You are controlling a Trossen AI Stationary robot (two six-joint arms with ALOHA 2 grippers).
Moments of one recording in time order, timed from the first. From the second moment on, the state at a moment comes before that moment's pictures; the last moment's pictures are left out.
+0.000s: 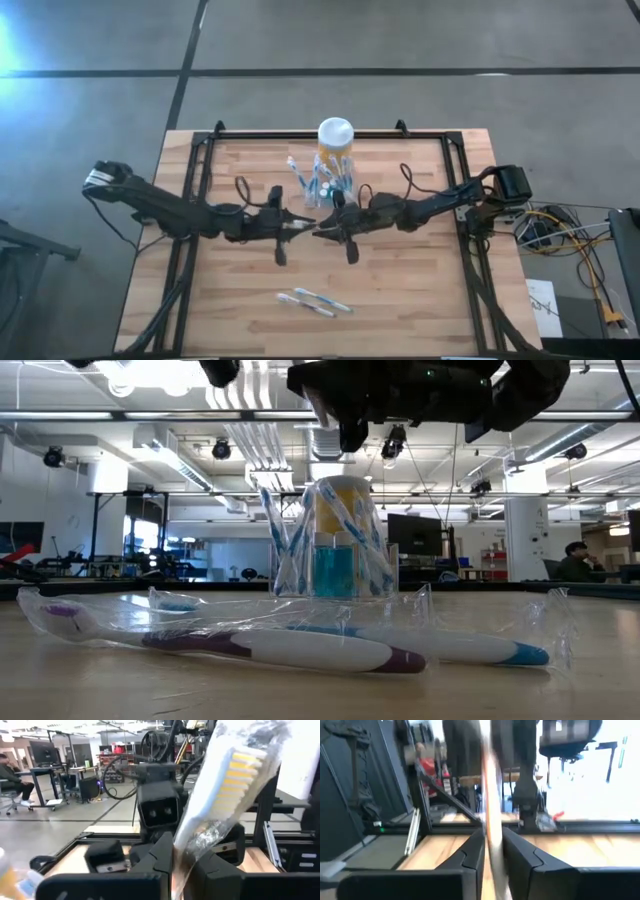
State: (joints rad) left arm -0.27 1.24 0.71 0.64 -0.39 0.03; right arm 0.11 1.70 0.81 0.90 -0.13 0.14
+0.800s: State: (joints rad) left arm -0.28 0.66 0.44 0.22 -0.52 -0.07; right arm 0.17 1.71 0.77 0.80 -0.08 0.22
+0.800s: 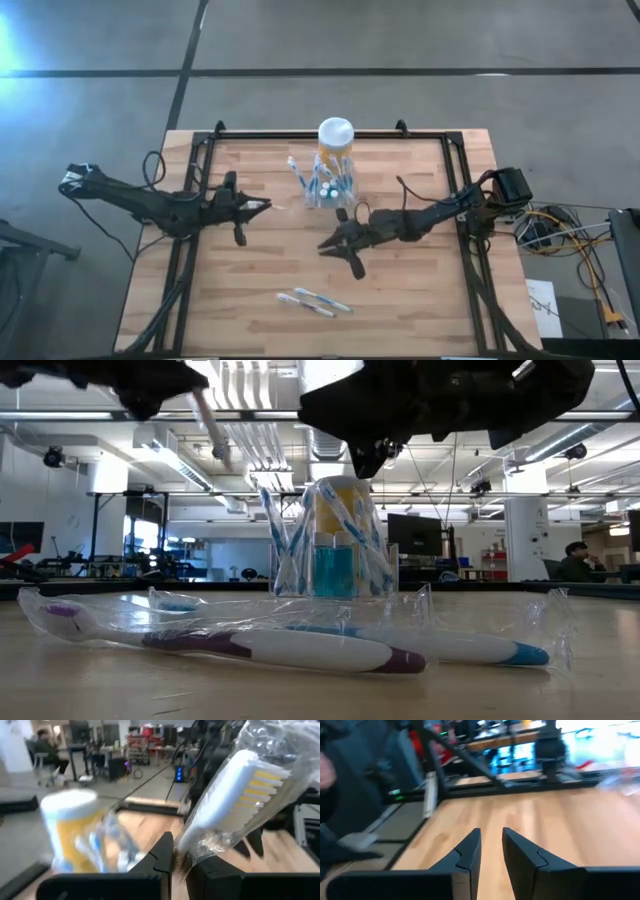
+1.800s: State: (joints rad) left arm 0.16 1.13 0.54 0.41 -0.32 -0.26; right arm 0.25 1.21 0.31 1.01 0.29 0.16
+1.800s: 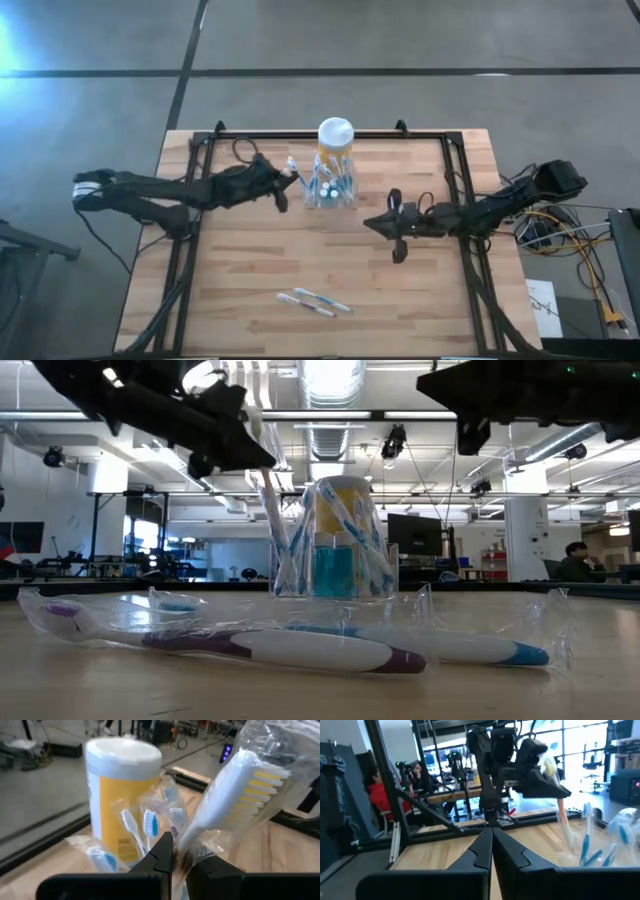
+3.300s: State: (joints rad) left arm 0.21 1.50 0.57 0.61 -0.20 -0.10; right arm 0.28 1.17 0.31 1.01 0.20 0.09
